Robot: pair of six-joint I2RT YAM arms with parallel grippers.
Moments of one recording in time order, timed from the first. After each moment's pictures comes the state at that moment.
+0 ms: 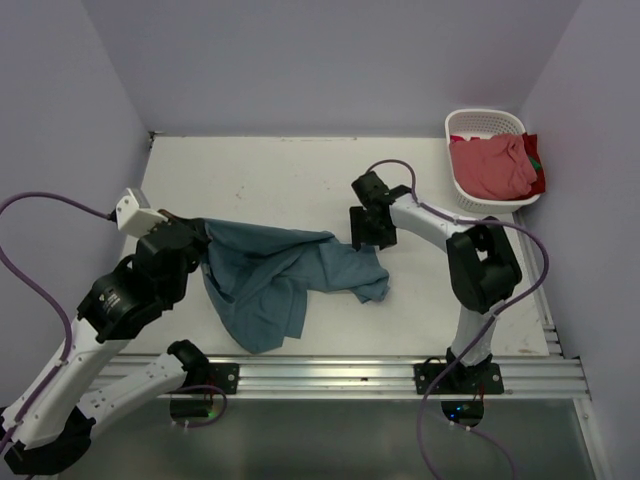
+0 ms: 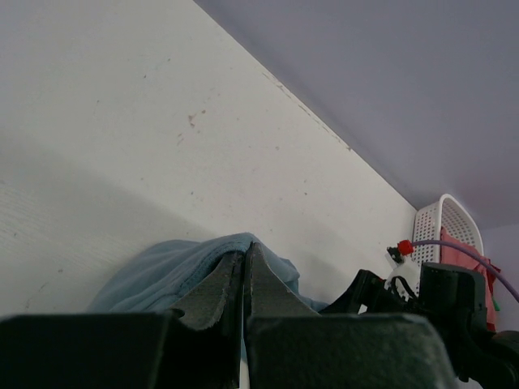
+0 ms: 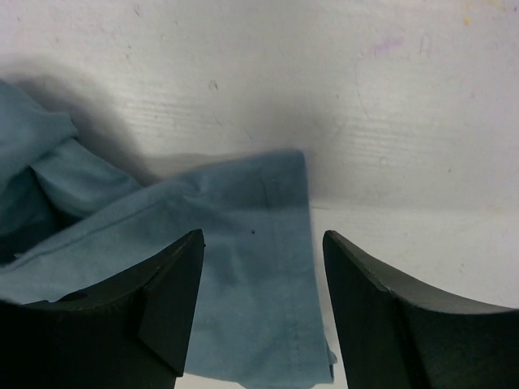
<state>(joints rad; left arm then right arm) -0.69 0.73 1.13 -0.87 -0.81 -1.04 0.52 1.85 1.32 -0.71 0.12 0.45</state>
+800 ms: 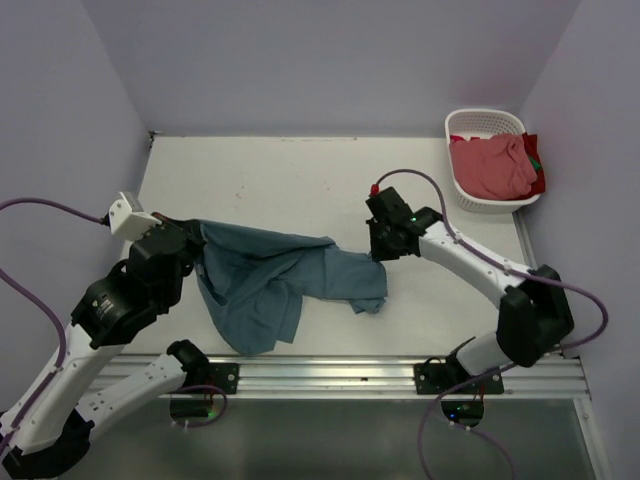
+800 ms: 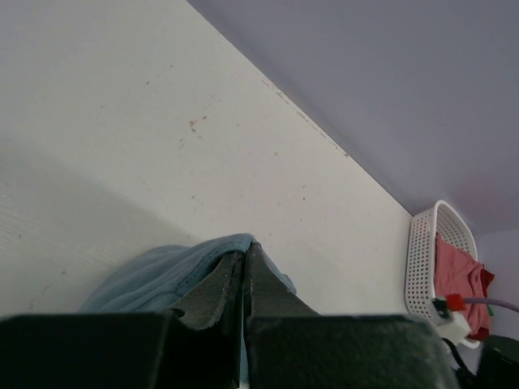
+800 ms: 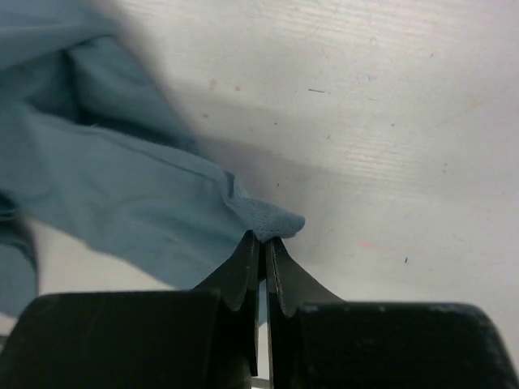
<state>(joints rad) -0.69 0.70 1.13 -0.88 -0.82 -1.04 0.58 1.60 1.11 -0.69 0.14 0.46</state>
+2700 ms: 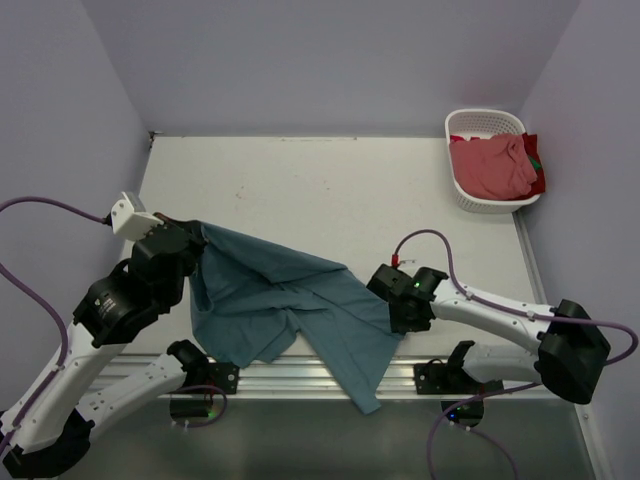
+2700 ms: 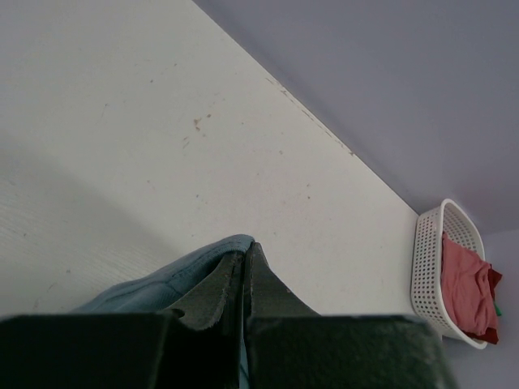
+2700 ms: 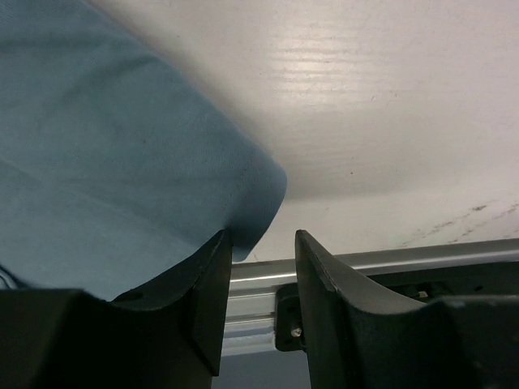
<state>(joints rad) -0.69 0.71 1.12 -0.88 -0.83 -1.04 0.91 1.22 0.72 -1.00 0.31 0.88</state>
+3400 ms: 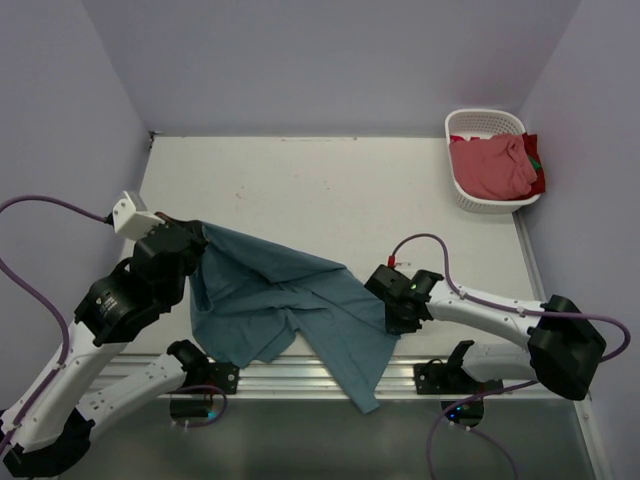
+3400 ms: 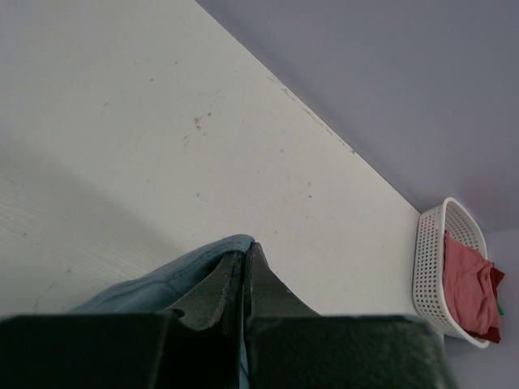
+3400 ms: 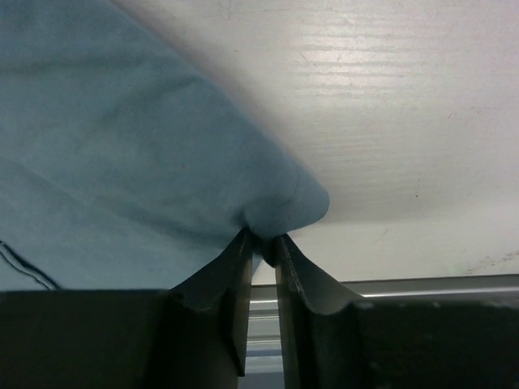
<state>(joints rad) -0.69 0.72 1.12 -0.88 -0.82 -1.04 0.90 1.24 0.65 -0.84 0.22 0.92</state>
